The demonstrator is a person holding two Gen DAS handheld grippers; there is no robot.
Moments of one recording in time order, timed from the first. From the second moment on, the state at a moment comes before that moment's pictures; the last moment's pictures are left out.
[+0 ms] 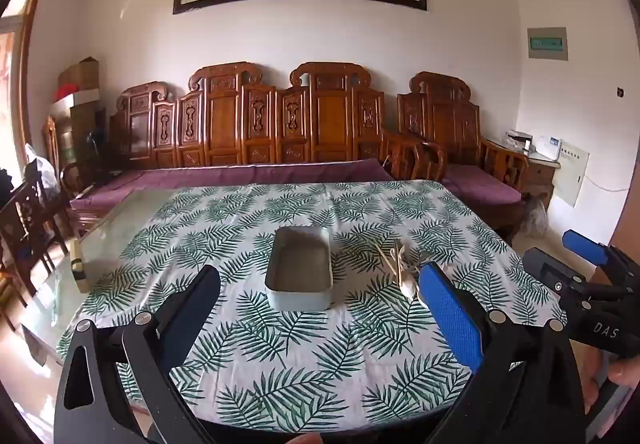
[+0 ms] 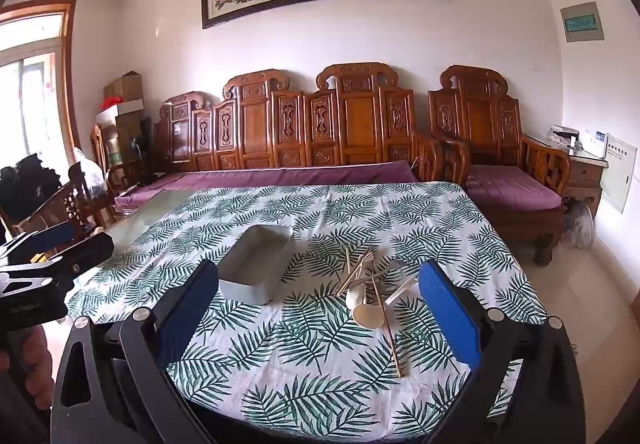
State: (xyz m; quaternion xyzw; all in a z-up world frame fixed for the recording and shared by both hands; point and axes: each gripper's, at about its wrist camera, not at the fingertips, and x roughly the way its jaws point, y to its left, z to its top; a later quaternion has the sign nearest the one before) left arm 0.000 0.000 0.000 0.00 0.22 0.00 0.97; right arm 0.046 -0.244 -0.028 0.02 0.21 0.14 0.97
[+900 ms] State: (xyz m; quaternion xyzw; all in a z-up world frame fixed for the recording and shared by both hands) left arm 0.000 -0.001 0.006 0.00 0.22 0.00 0.98; right arm 0.048 -0.243 -0.025 0.02 0.20 0.14 0.97
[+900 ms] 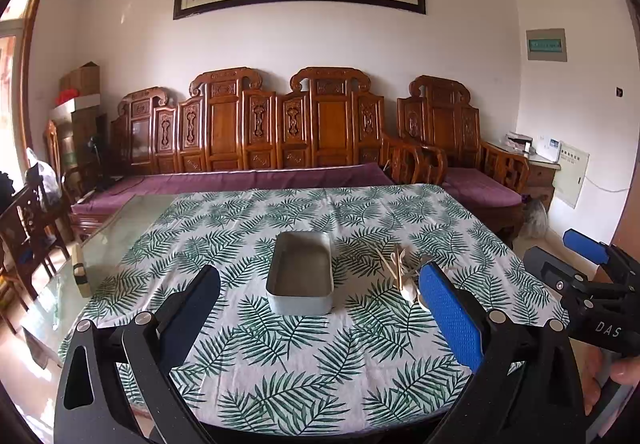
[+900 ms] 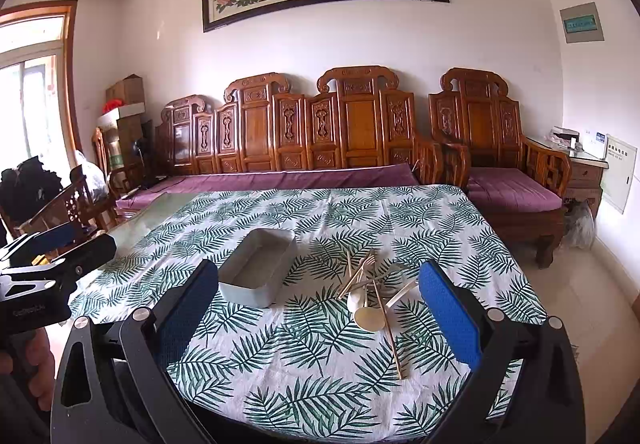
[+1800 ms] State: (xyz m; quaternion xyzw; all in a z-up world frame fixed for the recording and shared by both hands) left arm -0.009 -0.005 0.011 0.00 0.20 0.00 0.98; right arm 0.038 -0.247 -0.015 0.02 0.20 0.14 0.97
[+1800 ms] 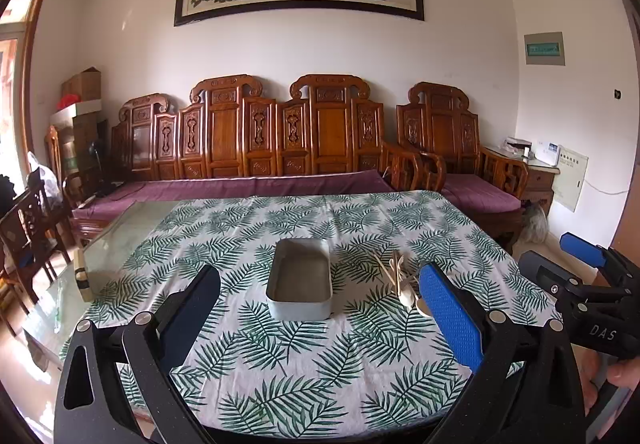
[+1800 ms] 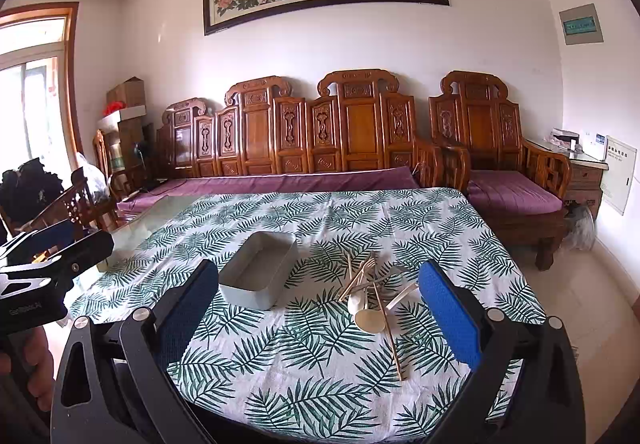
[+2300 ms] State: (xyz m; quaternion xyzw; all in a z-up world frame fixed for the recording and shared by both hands) left arm -0.010 -0.006 0.011 0.00 0.20 0.00 0.98; right arm 0.038 -0.247 -0.017 0.02 0.20 0.14 0.97
